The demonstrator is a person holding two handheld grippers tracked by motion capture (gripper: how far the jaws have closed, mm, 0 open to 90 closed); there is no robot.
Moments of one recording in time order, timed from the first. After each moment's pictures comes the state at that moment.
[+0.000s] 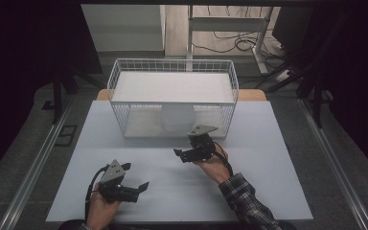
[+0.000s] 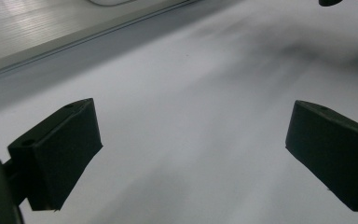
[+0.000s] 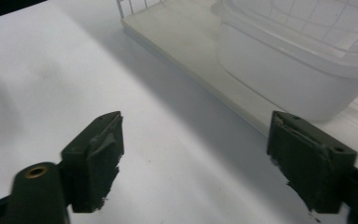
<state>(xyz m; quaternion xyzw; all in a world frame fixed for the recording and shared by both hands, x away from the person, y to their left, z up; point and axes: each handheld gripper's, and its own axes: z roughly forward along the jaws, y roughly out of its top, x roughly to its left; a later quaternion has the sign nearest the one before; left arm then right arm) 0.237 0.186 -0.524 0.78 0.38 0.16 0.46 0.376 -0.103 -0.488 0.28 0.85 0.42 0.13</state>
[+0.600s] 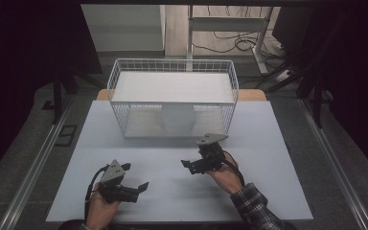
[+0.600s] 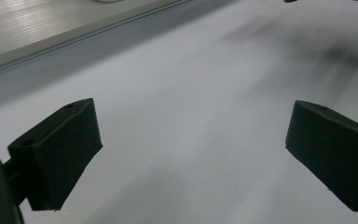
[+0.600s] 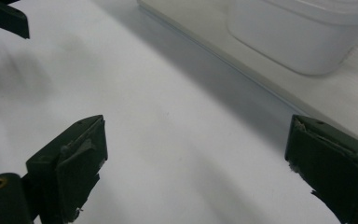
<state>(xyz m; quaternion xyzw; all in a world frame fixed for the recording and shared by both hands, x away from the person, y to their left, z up) 0.237 0.187 -0.525 0.78 0.38 0.16 0.46 0.345 -0.133 -0.485 0.29 0.86 0.42 0.11</state>
